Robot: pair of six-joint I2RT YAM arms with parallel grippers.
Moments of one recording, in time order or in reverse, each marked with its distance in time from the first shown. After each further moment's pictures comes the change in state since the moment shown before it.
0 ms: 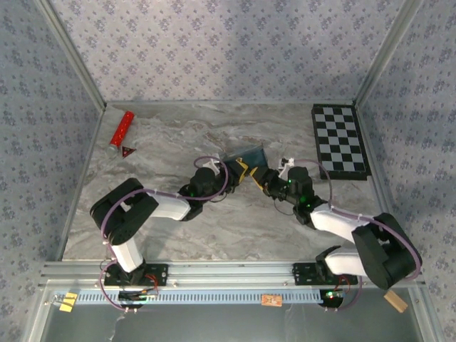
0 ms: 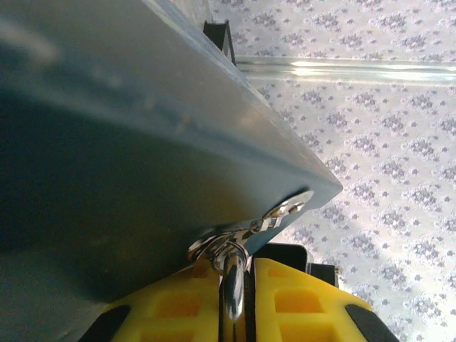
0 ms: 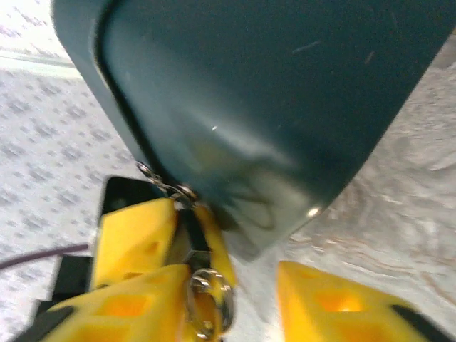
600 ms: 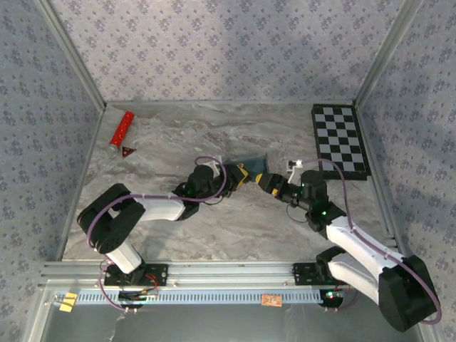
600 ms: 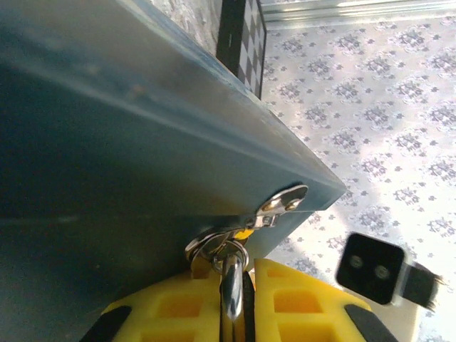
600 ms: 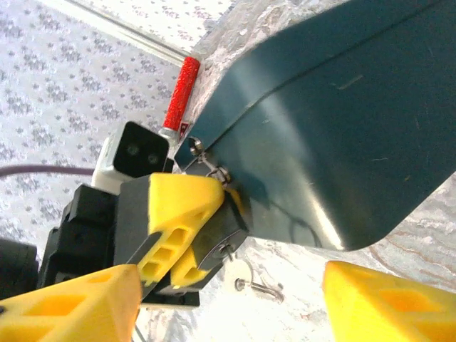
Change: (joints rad) left arm 0.019 -0.102 -0.003 -0.208 0.112 0.124; right arm -0.055 -0.323 -0.013 -0.323 -0.076 -0.314
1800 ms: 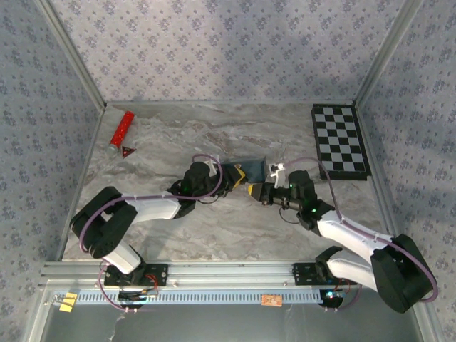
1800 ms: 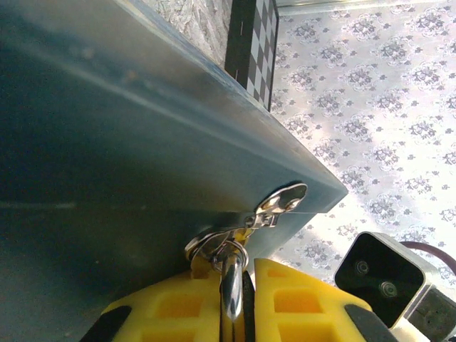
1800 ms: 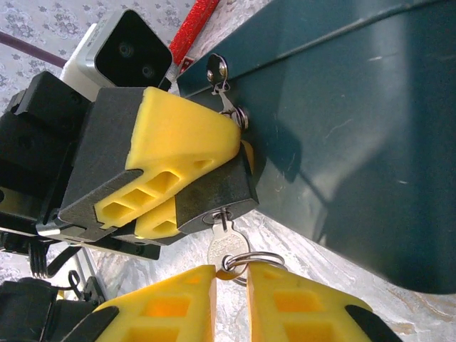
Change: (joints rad) left arm 0.029 -0.060 0.000 -0.099 0.075 0.027; right arm 0.103 0.154 0.016 0.079 -0.031 -0.235
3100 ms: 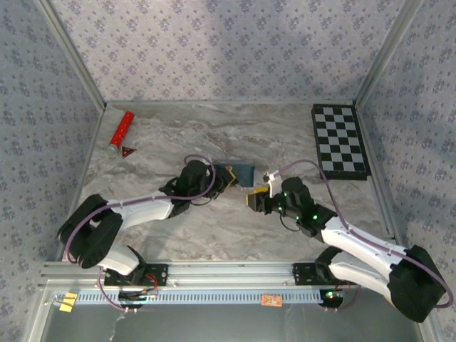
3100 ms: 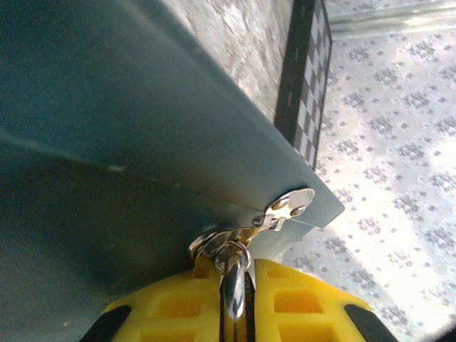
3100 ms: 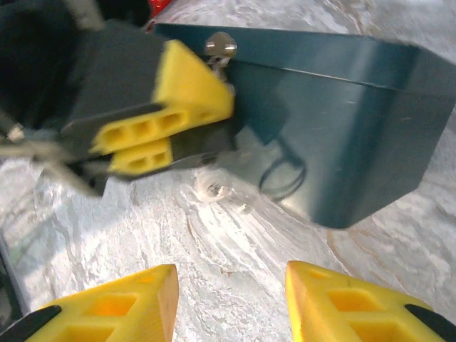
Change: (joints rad) left arm 0.031 -0.110 0.006 -0.291 -0.079 0.074; right arm 0.182 -0.139 0.026 -0.235 0.278 -0.317
